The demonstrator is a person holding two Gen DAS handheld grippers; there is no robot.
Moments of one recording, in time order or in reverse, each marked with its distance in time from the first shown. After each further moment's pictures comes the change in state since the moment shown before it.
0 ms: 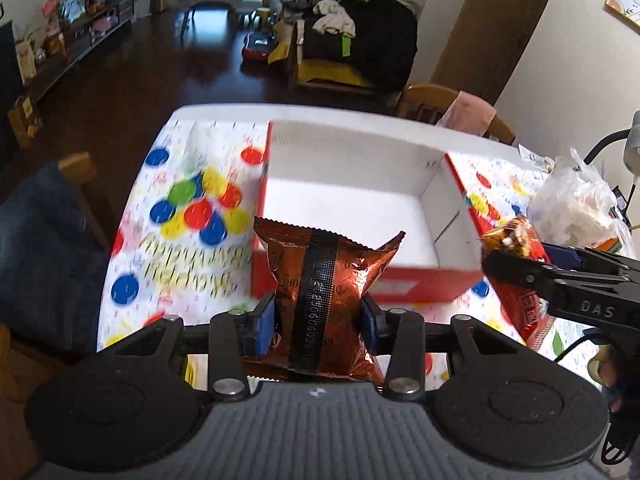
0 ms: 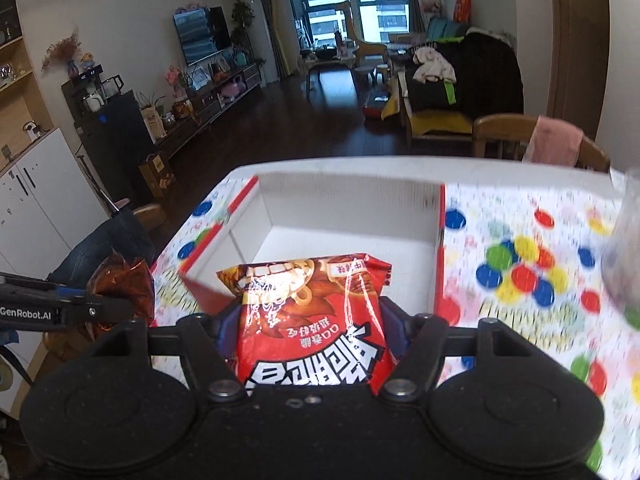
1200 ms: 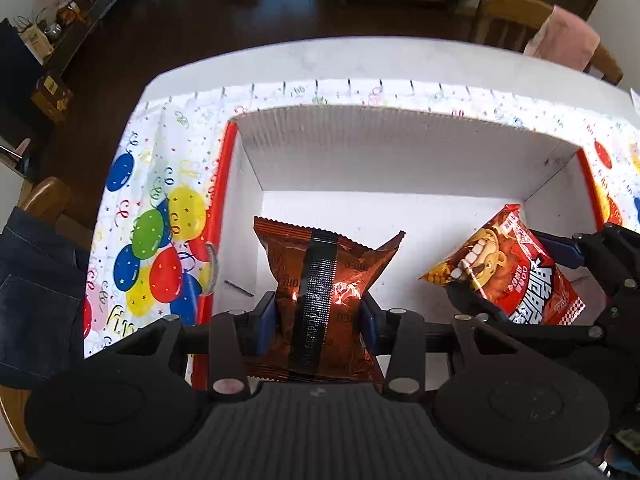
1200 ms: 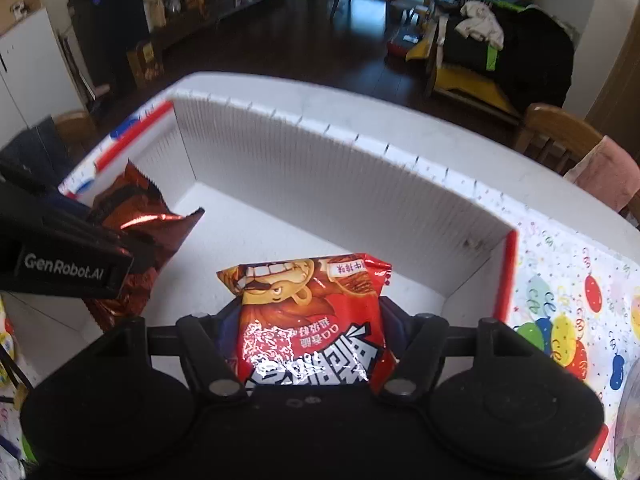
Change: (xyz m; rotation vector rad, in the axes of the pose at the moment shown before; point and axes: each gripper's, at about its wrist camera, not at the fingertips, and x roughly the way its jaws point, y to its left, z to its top) left arm 0.202 -0.036 0.110 0.043 0.338 0.259; right arm 0.198 -0.016 0.046 -0.259 0.306 -0.064
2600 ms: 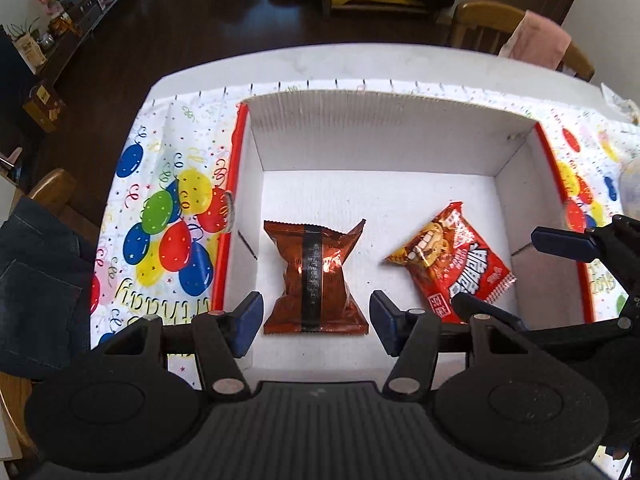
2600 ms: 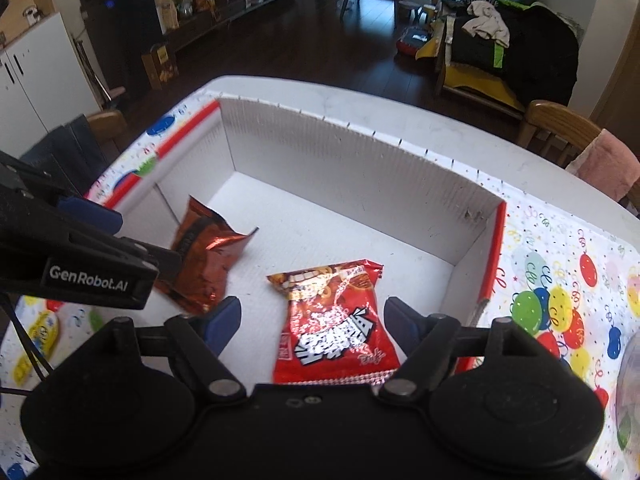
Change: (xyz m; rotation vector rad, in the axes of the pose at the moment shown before) left arm -0.046 0.013 -0.041 0.014 -0.066 -0.057; right arm -0.068 0.012 -0.017 0.031 -0.041 0.048
